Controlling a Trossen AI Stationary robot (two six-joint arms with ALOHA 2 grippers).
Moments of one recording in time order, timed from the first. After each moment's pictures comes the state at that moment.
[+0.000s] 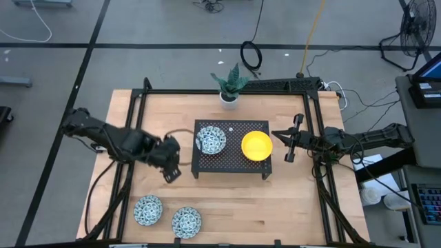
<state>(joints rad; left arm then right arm) -0.38 1.37 1.38 -1.31 -0.14 -1.03 0.12 0.50 0.25 0.38 0.34 -0.30</state>
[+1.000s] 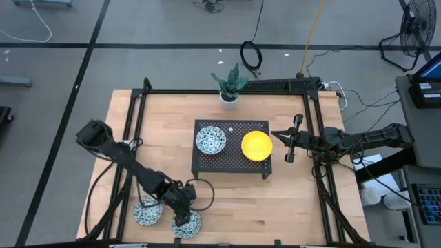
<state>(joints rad) -0.61 1.67 0.97 -0.34 0.03 -1.00 0.12 0.50 0.25 0.37 0.34 -0.31</state>
